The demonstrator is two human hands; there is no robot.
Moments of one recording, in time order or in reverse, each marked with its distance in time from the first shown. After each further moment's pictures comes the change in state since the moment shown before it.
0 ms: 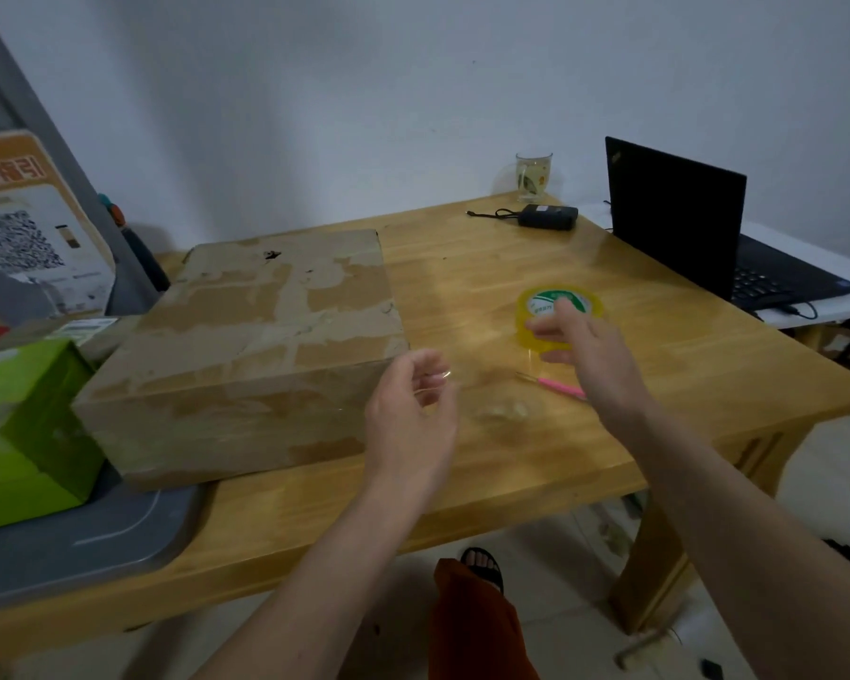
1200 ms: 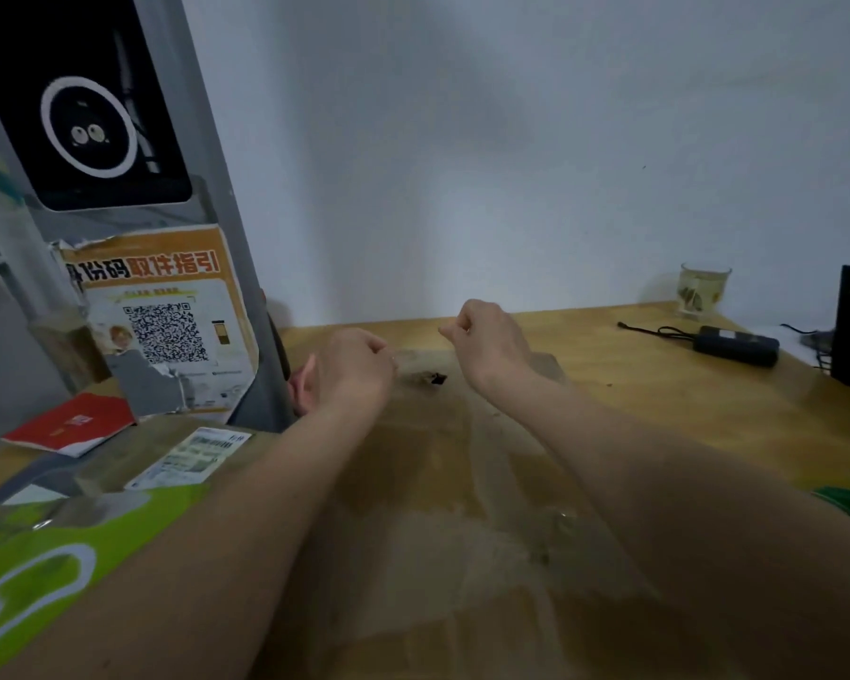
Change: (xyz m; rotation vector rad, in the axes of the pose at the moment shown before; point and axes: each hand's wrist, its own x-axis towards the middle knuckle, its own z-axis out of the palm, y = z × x) left_hand 0.291 -0.060 -0.189 0.357 0.320 -0.199; right_hand 0.198 -0.143 0.293 -0.504 -0.070 -0.232
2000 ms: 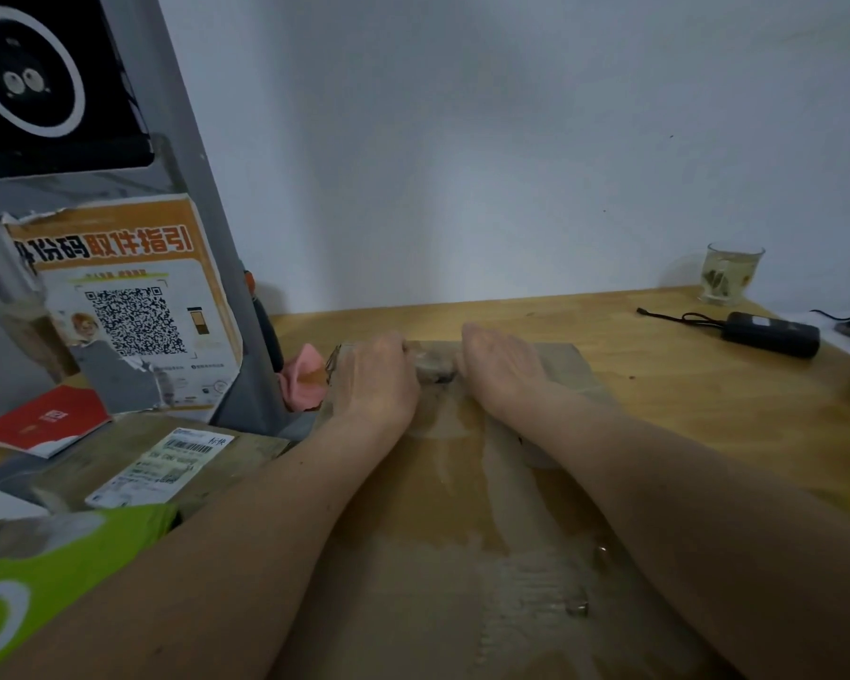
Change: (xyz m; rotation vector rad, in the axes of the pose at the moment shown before) left_hand 0.020 -0.018 0.040 0.465 -0.026 0.285; right_hand 0.026 0.045 0.044 -0.491 -0.155 -0.253
